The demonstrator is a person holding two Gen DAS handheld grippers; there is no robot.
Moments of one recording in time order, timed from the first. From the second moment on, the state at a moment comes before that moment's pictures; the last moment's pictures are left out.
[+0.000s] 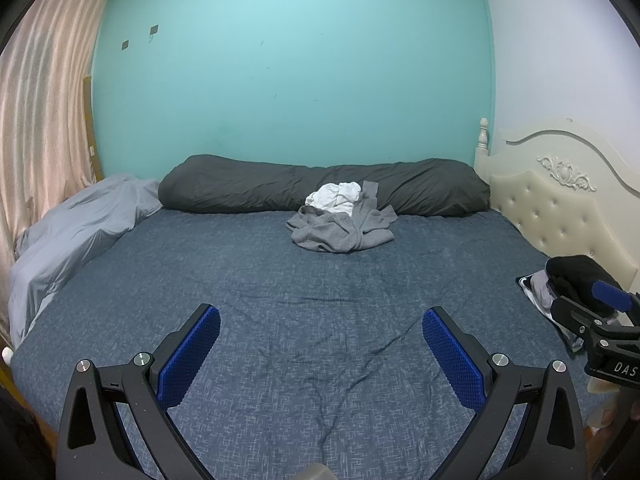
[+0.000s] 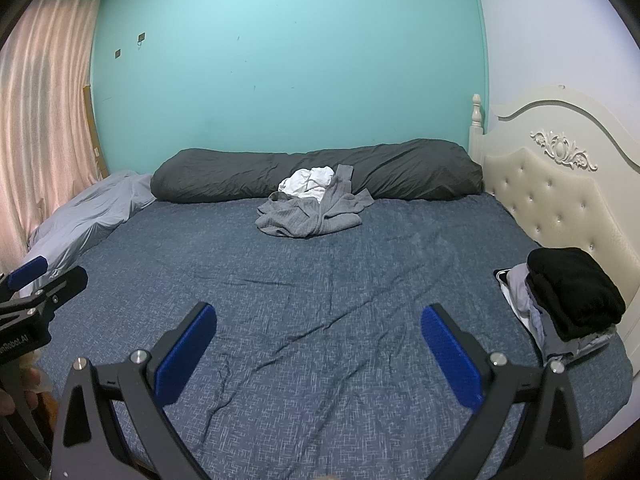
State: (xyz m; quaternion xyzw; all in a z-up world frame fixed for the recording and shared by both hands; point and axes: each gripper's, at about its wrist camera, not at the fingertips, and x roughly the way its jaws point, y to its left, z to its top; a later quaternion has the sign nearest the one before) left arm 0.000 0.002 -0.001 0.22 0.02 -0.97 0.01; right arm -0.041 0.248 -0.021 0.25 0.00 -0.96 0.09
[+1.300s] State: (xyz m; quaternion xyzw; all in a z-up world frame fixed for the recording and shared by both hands) left arm -0.063 -0.016 0.001 0.23 0.04 -0.97 0.01; right arm -0.108 0.251 -0.028 0.26 0.01 -0.96 0.09
